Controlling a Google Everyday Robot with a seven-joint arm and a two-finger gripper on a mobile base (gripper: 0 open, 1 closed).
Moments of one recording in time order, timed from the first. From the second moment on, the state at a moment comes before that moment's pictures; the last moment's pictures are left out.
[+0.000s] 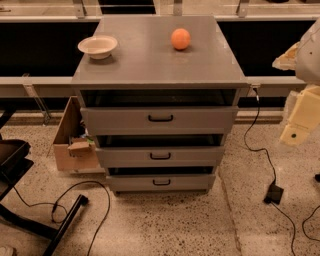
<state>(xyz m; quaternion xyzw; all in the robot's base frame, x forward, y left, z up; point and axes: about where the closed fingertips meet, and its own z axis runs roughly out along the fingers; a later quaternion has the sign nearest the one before) 0.438 -0.216 0.979 -0.60 0.78 -0.04 0.16</state>
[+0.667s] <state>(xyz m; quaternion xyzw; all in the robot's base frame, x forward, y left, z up) 0.440 -0.217 0.967 -0.60 0.78 -0.03 0.18</state>
